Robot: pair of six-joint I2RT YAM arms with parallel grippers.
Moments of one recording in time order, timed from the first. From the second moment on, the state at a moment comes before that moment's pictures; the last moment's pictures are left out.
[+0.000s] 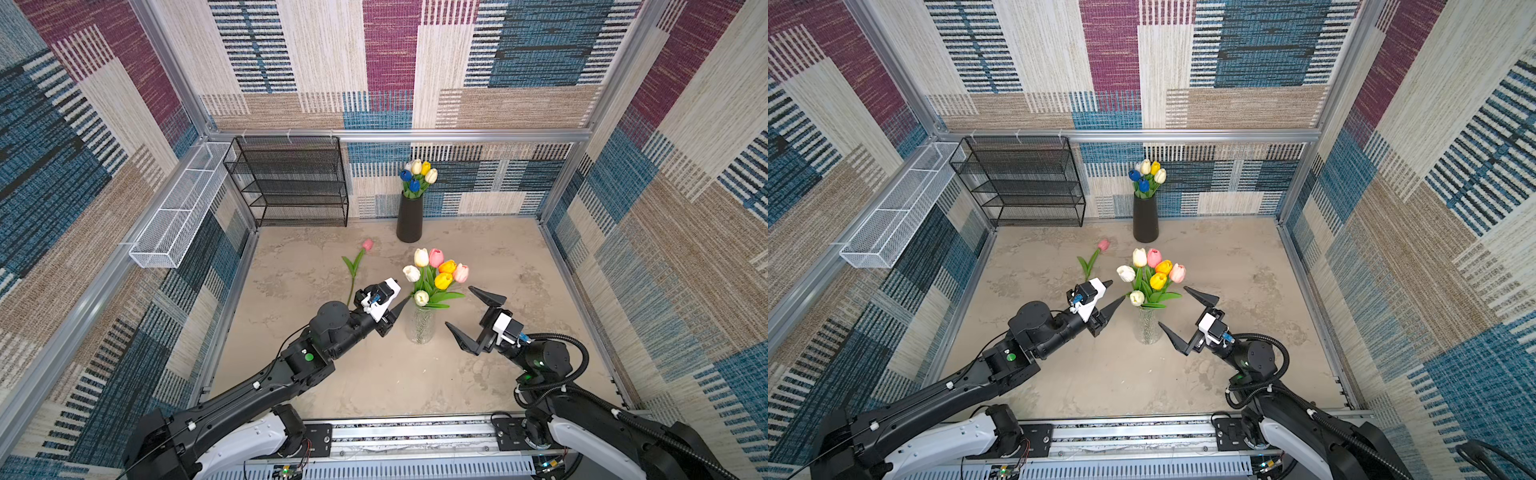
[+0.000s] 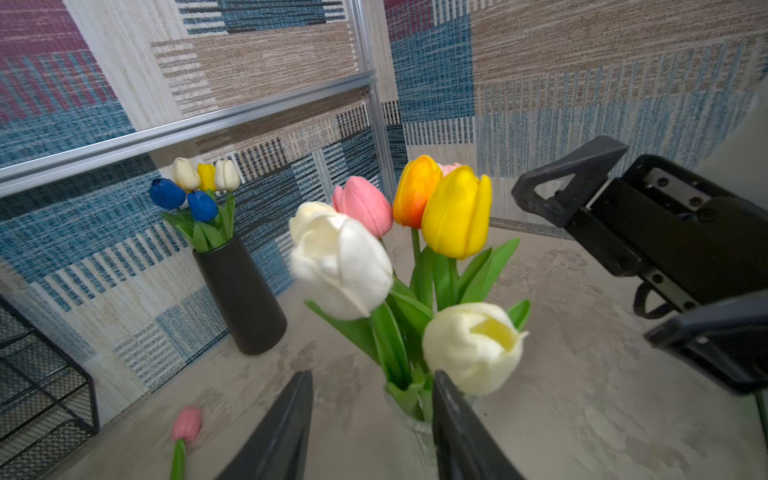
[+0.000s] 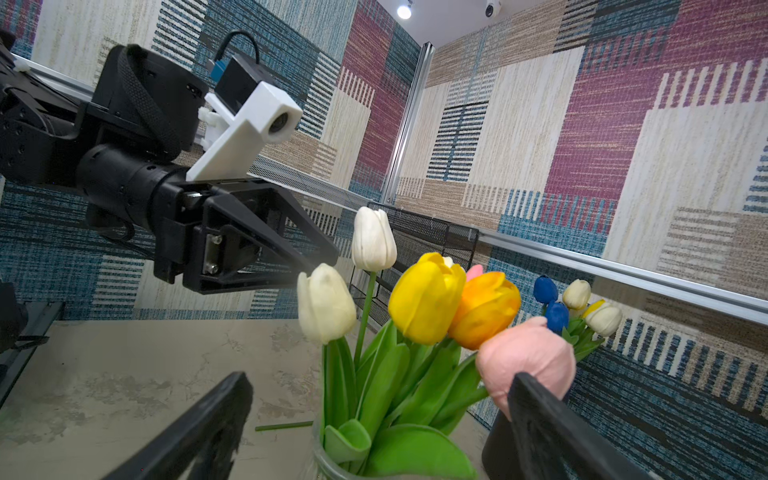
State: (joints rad) left arm -0.83 0.94 0.64 0.30 -0.04 0.23; right arm 0.52 0.84 0.11 1.19 -0.45 -0.11
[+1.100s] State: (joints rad) left arm -0.26 1.81 1.26 -0.52 -0.09 -0.17; right arm 0.52 0.84 0.11 1.19 -0.46 -0.11
